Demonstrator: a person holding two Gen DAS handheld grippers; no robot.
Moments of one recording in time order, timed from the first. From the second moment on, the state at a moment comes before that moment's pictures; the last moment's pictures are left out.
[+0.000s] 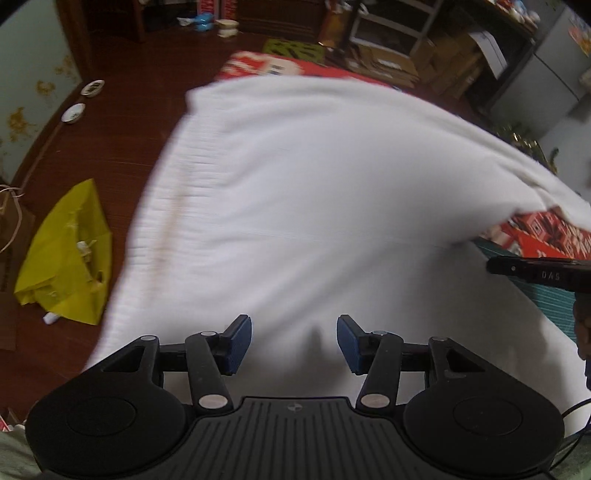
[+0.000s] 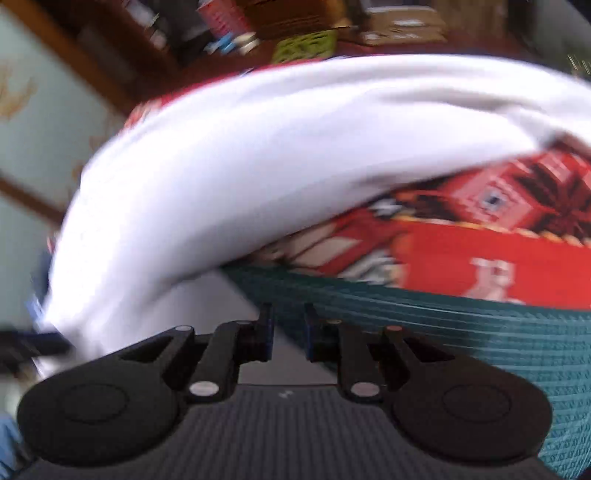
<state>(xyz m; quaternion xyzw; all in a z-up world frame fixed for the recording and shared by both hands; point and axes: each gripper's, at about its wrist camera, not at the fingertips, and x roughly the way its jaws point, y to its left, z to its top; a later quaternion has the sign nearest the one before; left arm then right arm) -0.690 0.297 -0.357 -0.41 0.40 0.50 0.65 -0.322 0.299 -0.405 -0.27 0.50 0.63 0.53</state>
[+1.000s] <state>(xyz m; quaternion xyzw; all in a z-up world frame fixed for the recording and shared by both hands) -0.759 0.333 -0.394 -0.38 0.39 0.50 0.67 -0.379 0.296 -0.385 -0.35 0.47 0.62 0.52</state>
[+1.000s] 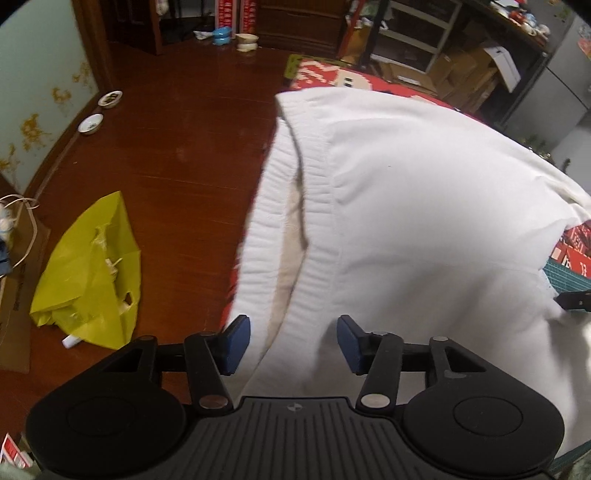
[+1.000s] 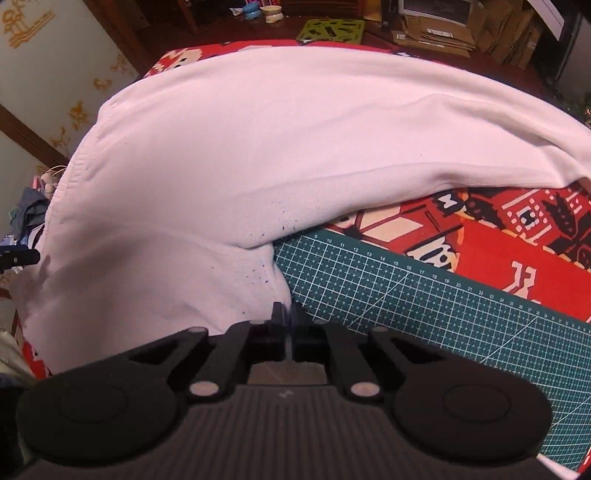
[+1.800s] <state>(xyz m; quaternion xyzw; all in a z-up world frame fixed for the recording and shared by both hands) -0.740 0.379 -0.388 -0.35 0.39 0.51 0.68 -0.367 0.290 -0.390 -0.31 0.52 0.59 0.54</state>
